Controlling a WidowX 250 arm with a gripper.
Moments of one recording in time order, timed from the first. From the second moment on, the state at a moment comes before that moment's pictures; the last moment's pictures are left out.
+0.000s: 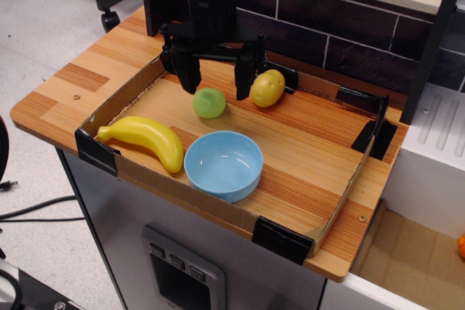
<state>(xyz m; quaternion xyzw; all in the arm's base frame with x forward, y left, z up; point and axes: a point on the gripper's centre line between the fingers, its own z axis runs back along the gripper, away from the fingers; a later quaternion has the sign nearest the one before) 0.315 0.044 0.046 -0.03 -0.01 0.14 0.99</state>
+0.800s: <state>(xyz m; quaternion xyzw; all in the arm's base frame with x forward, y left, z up) 0.313 0.055 0.004 0.01 0.01 0.11 0.99</state>
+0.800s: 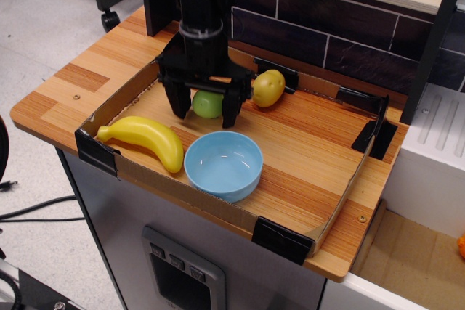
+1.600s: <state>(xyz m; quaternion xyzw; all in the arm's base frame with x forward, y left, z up) 0.316 0.056 0.039 -0.02 -0.03 0.13 0.99</state>
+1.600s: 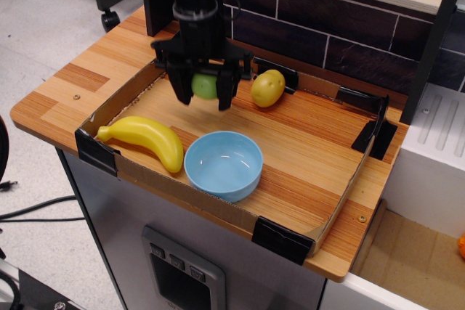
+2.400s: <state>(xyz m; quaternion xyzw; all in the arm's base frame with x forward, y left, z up) 0.256 -0.014 0.048 -0.05 0.02 0.04 1.00</state>
